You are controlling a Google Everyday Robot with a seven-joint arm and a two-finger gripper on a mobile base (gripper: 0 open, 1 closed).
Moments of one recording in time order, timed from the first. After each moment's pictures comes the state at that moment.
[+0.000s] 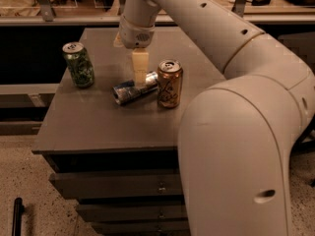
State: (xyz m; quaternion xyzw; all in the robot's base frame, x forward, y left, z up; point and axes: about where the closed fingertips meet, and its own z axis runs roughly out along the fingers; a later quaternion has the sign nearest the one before) arm 0.662 0.074 0.857 -0.83 0.54 0.08 0.14
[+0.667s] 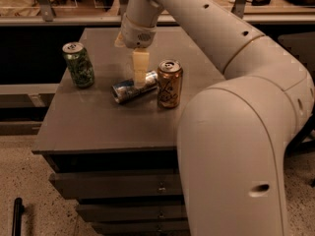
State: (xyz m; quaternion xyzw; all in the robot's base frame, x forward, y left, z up) arm 0.666 0.074 0.856 -0.82 0.54 0.10 0.15
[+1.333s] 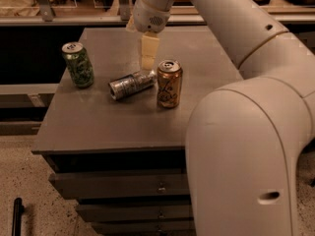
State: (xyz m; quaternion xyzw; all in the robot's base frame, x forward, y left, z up) arm 0.670 0.045 0.902 -0.78 0.59 0.10 0.18
